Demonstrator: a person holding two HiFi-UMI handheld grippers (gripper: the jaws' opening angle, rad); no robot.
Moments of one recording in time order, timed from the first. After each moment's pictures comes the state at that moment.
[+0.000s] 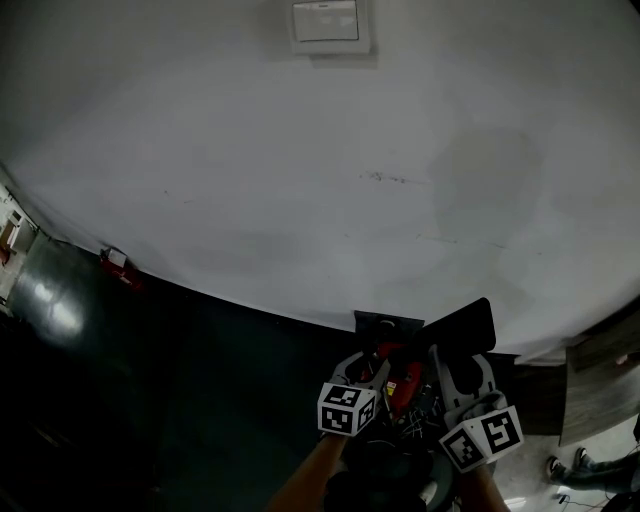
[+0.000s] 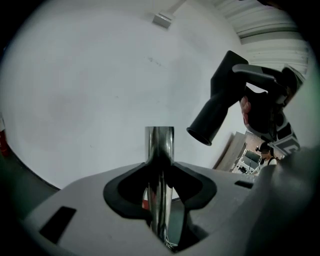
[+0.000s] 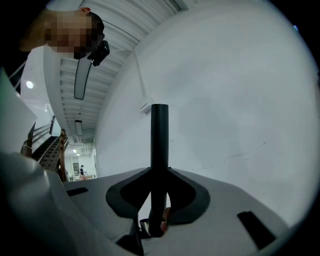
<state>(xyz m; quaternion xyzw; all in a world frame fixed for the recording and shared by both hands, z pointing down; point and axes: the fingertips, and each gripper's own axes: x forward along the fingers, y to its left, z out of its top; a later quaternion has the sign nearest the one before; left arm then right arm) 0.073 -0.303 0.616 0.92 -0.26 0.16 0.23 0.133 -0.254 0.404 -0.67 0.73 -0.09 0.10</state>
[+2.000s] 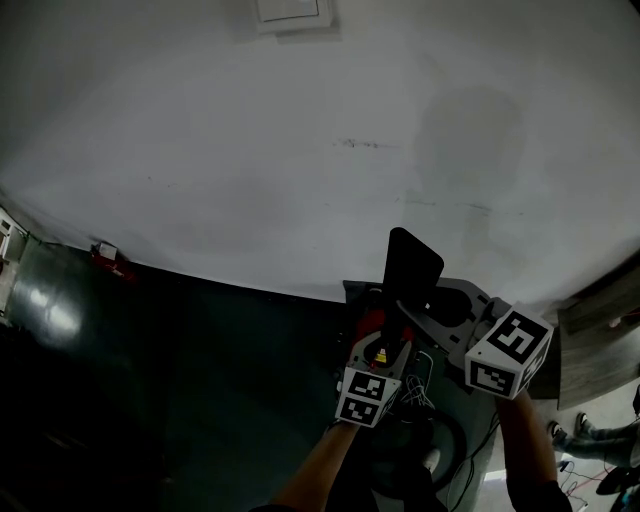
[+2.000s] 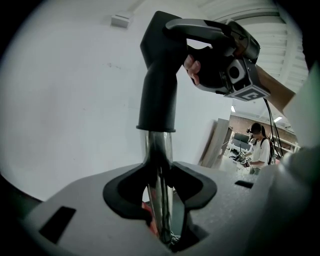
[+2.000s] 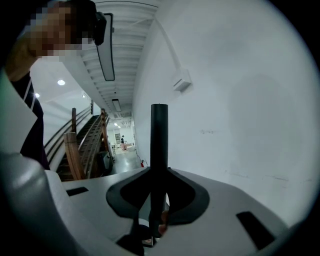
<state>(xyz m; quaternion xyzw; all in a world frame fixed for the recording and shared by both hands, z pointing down) 0.111 -0.232 0.577 0.95 -0.19 0.19 0.15 0.094 -0.271 0.369 -0.48 0.87 -0.13 -0.07</state>
